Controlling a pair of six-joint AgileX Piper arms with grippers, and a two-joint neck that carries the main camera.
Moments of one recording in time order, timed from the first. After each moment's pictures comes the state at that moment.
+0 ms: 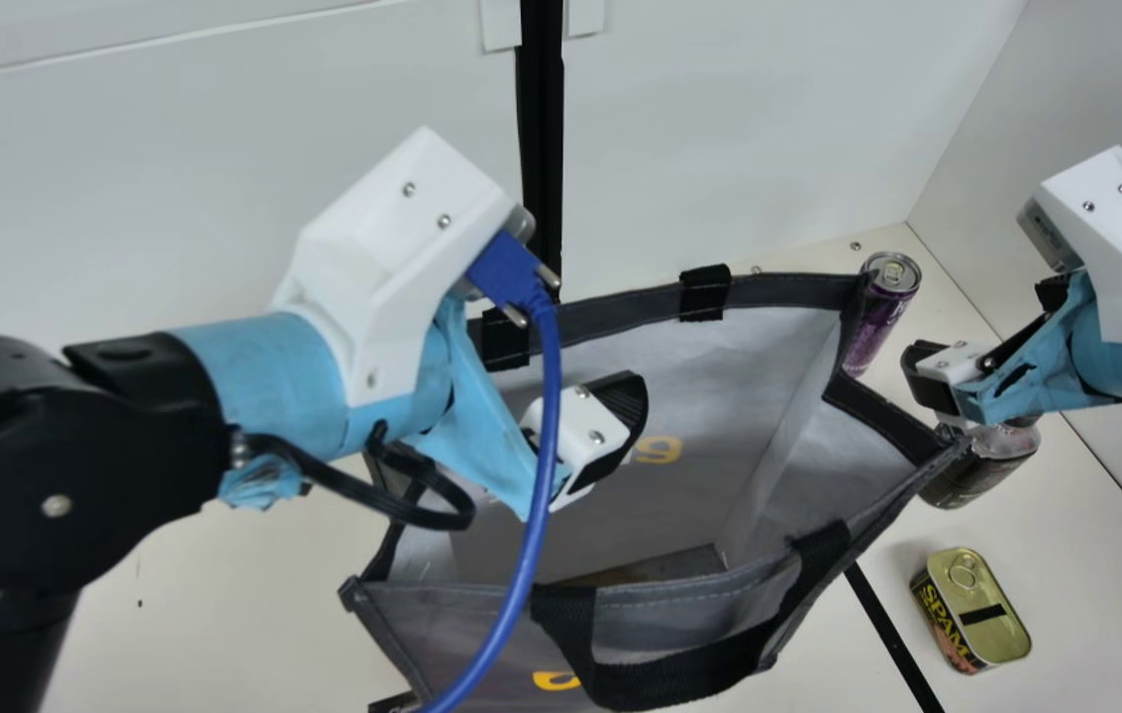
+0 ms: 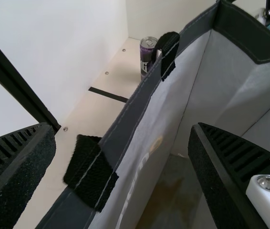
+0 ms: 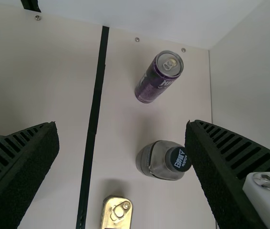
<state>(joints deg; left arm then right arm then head) -45.6 110.1 -138.2 -18.7 69.9 21.9 -36.0 71.3 -87.8 17.1 69.9 -44.7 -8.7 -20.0</state>
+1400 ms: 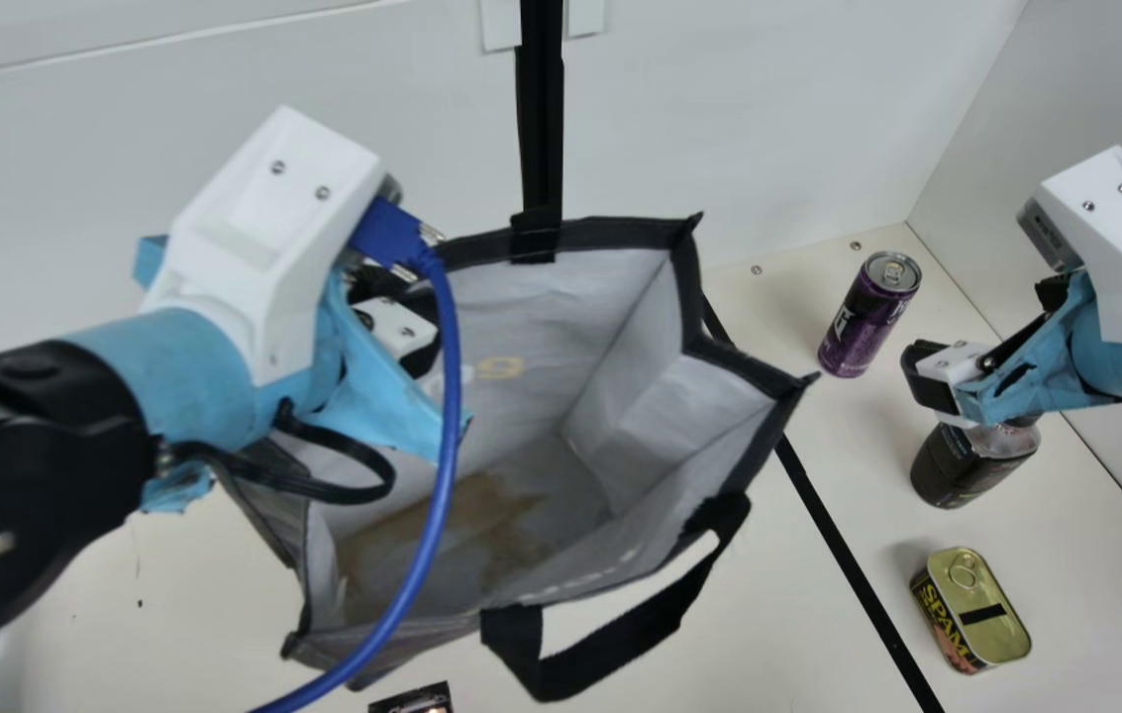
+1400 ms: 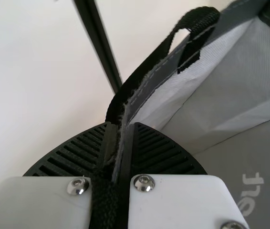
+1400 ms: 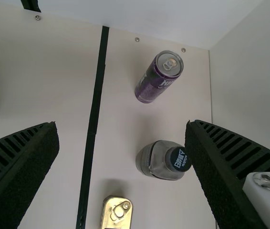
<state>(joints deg) -44.1 104.1 -132.7 1.2 69.9 9.0 -36.0 71.3 -87.8 17.1 69.9 -44.7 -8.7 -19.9</state>
